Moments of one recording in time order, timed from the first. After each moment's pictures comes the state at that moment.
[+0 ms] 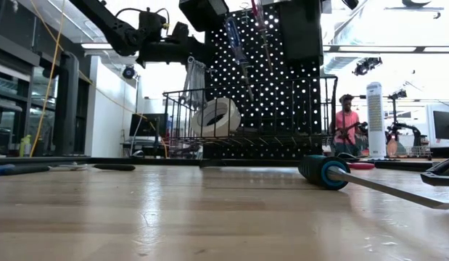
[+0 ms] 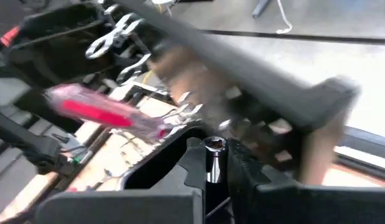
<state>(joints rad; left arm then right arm) 0.84 1.67 1.17 0.53 0.78 -0.03 -0.31 1.19 1.56 -0.90 0.36 0.63</state>
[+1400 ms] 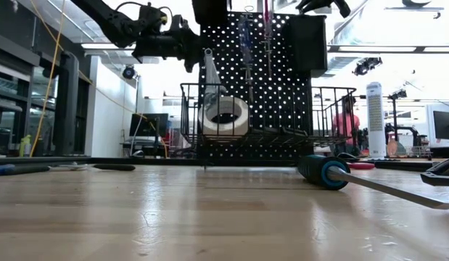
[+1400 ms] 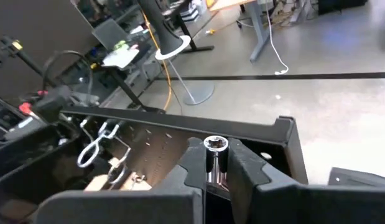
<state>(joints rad) 0.82 1.60 1.17 0.35 0.89 -0.11 -0.65 1.19 1.56 -0.67 0.14 0.52</state>
